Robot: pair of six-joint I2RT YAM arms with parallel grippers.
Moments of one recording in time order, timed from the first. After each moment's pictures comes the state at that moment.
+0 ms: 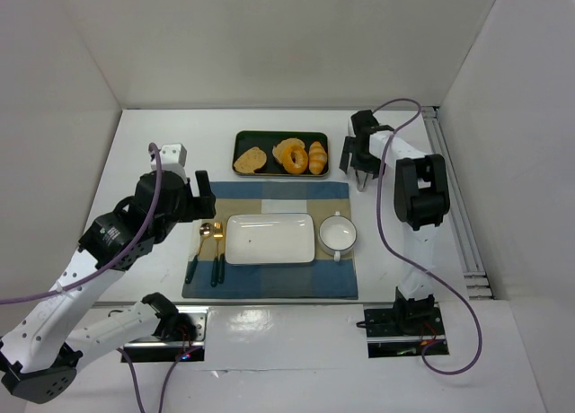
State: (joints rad) left arm -0.62 0.86 1.16 -0.89 -0.44 -0.48; right arm 0.16 2.15 1.63 -0.64 0.22 0.40
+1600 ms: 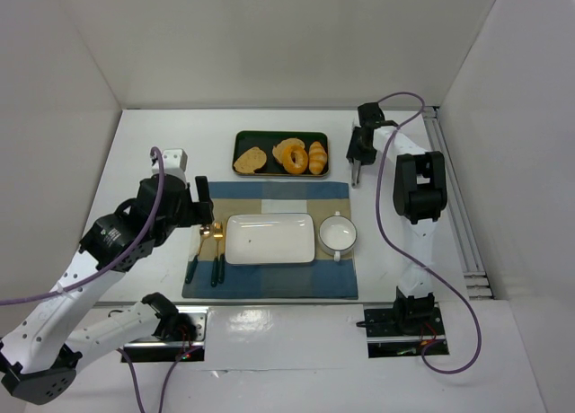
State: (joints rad) left arm -0.62 0.85 1.14 -0.94 -0.45 -0.48; right arm 0.12 2.25 1.76 -0.55 0.08 0.39
